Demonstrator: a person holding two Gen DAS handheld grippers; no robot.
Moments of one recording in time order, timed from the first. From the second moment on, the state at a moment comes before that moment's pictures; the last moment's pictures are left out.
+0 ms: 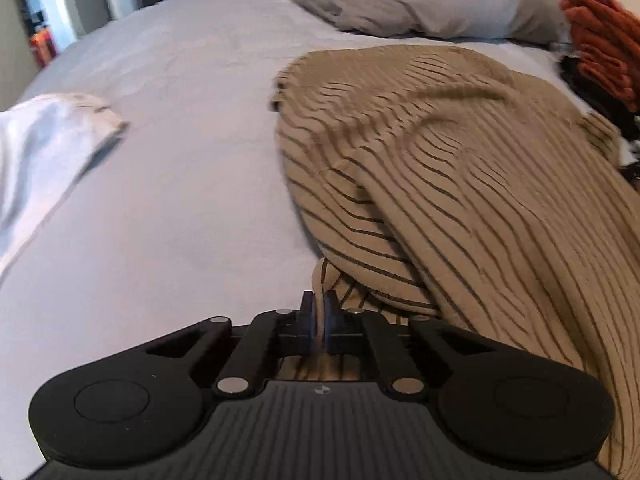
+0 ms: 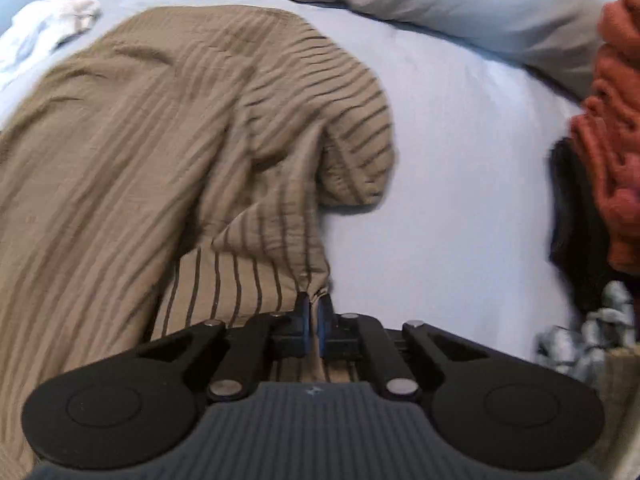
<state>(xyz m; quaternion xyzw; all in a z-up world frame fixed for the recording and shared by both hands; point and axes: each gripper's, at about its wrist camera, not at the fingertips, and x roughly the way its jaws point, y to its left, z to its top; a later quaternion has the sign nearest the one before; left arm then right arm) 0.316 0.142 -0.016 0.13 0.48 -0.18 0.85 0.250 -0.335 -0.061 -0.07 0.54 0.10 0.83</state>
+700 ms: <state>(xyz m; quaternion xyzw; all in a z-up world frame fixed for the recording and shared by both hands) 0.323 0.222 0.037 0.01 0.46 -0.02 0.89 0.241 -0.401 -0.021 -0.01 0.52 -0.03 0.85</state>
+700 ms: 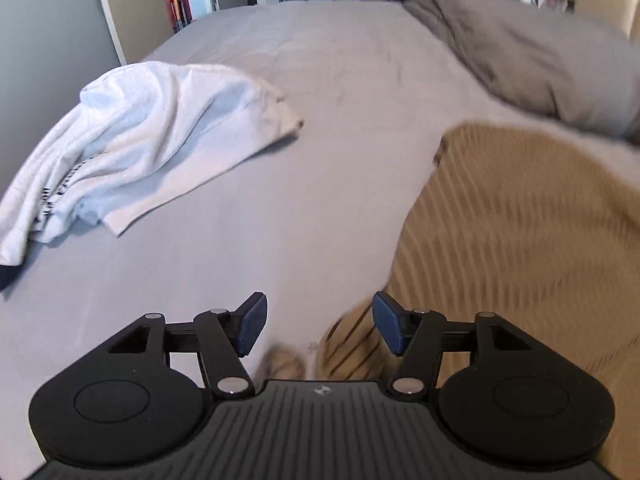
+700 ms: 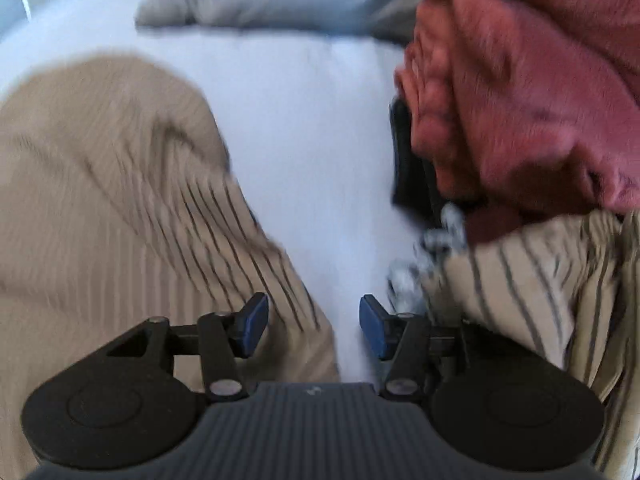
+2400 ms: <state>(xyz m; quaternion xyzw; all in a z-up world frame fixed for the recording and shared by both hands) 0.204 0.139 0.029 0.11 0.52 -0.39 0.75 0.131 -0.295 -0.007 -0.08 0.58 0.36 0.73</state>
